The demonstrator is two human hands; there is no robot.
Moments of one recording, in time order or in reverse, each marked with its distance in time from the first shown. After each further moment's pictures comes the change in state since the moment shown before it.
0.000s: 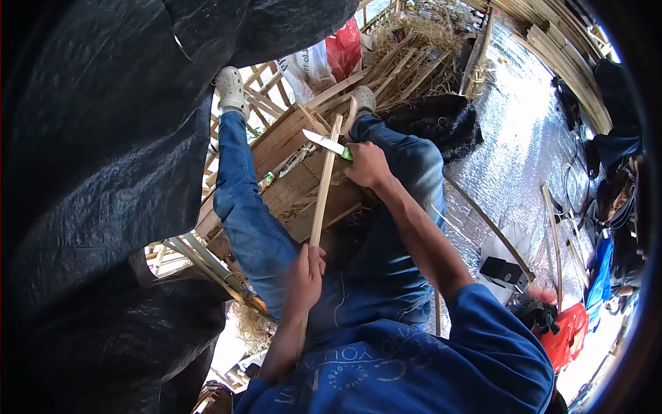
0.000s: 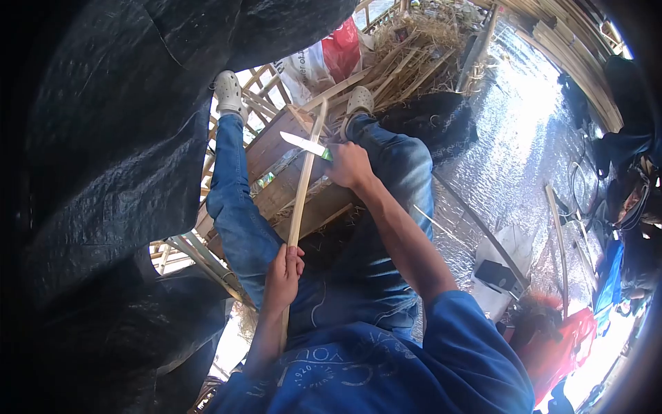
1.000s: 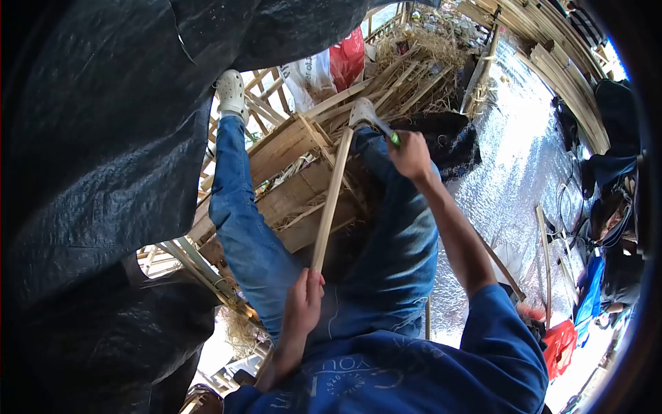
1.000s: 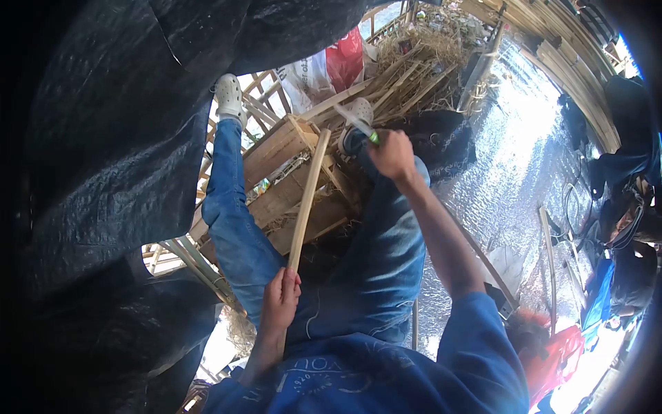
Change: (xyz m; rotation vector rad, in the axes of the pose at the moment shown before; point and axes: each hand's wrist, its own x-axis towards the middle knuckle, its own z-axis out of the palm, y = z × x) left_hand -0.017 0.016 0.005 -0.134 0.041 -0.084; right_hand 0.020 0.050 -0.074 -0.018 0.282 -0.044
